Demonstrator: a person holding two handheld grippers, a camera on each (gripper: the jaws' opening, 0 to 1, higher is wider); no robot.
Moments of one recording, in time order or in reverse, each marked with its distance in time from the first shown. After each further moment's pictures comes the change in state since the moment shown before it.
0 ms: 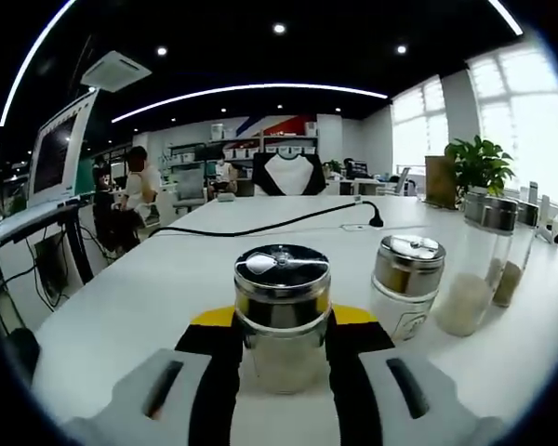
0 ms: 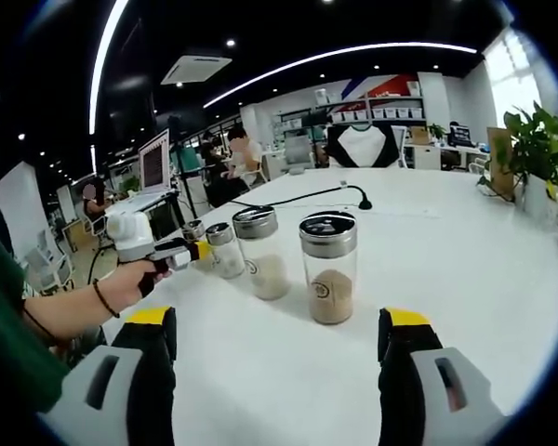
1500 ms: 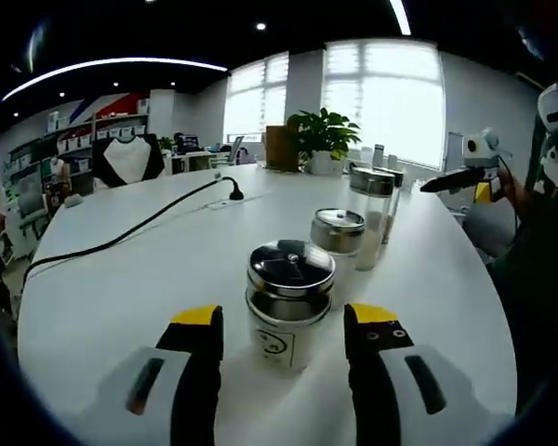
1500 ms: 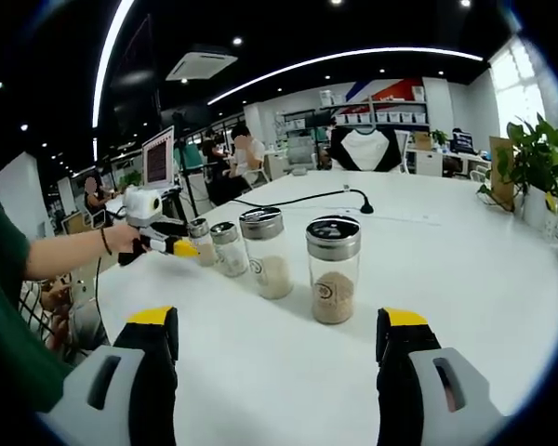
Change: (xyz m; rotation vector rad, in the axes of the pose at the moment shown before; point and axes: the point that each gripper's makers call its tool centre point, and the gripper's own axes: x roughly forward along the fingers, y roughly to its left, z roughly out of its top) left arm -0.013 -0.016 0.001 0.173 0.138 -0.864; right arm -0.007 0.006 0.003 -0.038 0.005 -0.006
